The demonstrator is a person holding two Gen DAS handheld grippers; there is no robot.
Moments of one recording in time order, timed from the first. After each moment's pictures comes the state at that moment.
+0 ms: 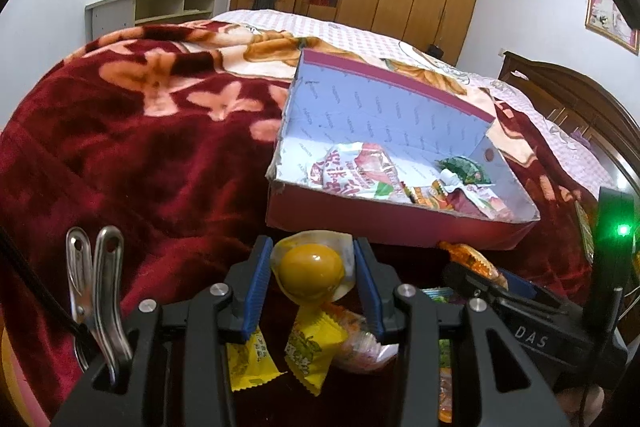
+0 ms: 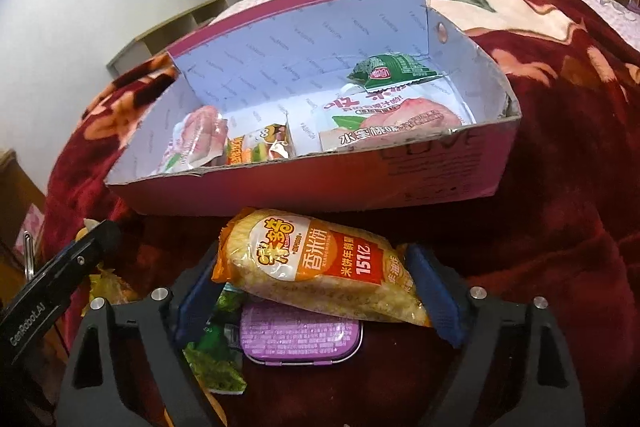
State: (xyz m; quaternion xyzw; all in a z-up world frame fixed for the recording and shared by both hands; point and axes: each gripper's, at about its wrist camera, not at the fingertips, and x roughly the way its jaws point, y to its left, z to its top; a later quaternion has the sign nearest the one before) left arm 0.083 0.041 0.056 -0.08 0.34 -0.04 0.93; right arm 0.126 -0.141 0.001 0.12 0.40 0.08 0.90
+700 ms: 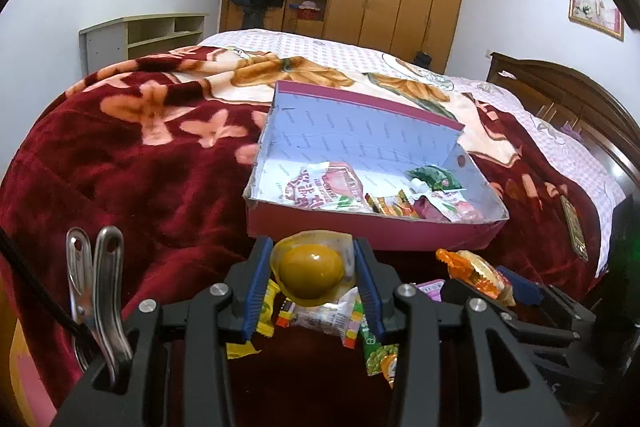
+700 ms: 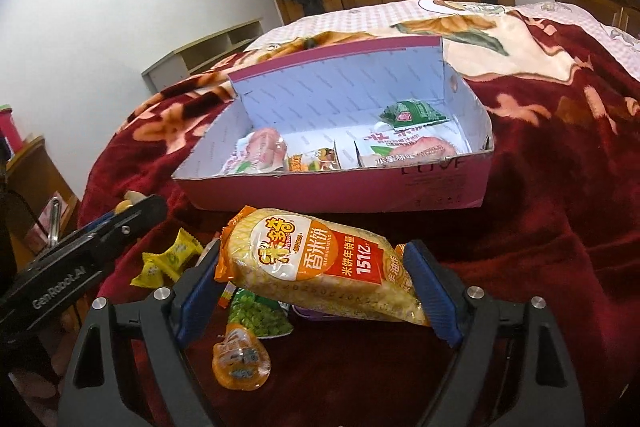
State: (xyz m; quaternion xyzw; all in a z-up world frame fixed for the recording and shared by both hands) left arm 0.059 0.022 0.083 -0.06 0.32 -0.05 0.94; right arm 0.079 -0.133 0.037 0.10 0.34 0.13 0.93
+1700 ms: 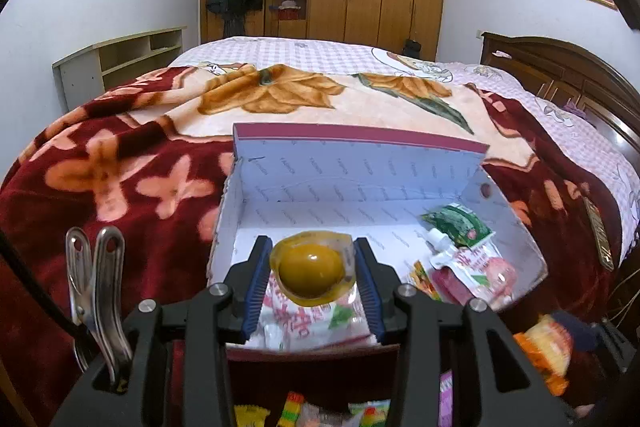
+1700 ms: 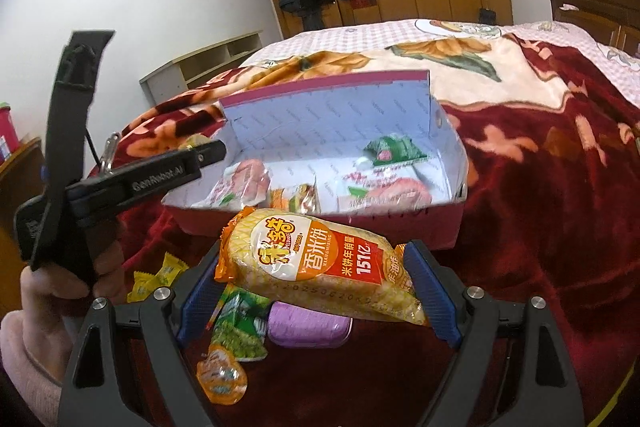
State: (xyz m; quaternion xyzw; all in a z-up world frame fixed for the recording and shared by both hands) left arm 0.164 -0.003 0.089 -0.01 0.32 -0.06 0.95; right arm 0.091 -0.150 0.054 0.09 0.31 0.11 0.94
